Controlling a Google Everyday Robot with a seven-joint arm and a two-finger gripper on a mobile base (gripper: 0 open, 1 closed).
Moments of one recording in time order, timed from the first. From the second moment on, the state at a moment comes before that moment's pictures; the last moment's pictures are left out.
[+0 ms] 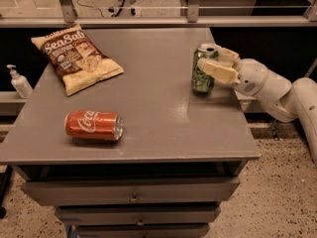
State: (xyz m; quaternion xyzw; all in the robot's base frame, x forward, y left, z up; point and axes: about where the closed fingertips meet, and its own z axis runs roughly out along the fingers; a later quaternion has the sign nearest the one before) arm 0.629 -0.149 0.921 -0.32 0.48 0.46 0.67
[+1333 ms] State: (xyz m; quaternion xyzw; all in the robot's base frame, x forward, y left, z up) arm 0.617 -0.157 0.912 -0.33 0.47 0.46 0.67
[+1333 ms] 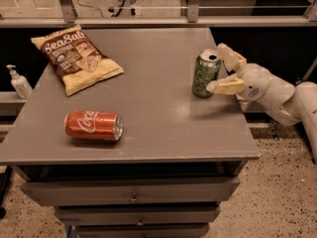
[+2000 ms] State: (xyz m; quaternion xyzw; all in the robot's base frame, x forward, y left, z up) arm 0.620 -0.193 0.958 -0.39 0.53 0.41 0.63
